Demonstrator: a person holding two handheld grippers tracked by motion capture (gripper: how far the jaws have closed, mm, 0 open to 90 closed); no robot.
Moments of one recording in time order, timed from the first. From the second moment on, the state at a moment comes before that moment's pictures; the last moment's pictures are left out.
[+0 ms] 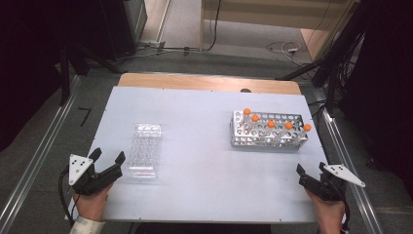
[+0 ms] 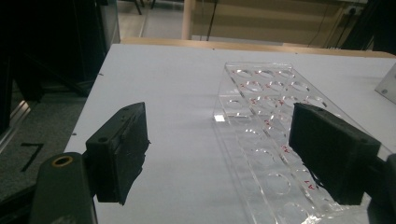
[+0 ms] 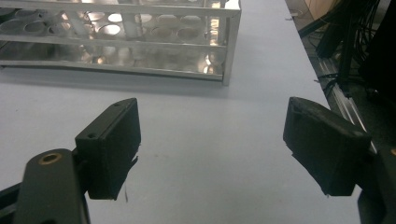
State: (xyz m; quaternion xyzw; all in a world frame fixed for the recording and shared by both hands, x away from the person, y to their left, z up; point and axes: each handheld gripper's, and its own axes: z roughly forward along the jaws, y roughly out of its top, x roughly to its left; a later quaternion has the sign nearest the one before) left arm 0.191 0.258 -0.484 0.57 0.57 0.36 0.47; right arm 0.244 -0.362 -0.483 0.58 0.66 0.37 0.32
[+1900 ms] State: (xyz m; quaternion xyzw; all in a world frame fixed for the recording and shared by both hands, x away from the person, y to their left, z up) left arm 0.189 0.257 -0.482 0.57 0.56 0.36 0.48; right arm 0.334 -0.349 -0.461 0.56 0.64 0.39 0.36
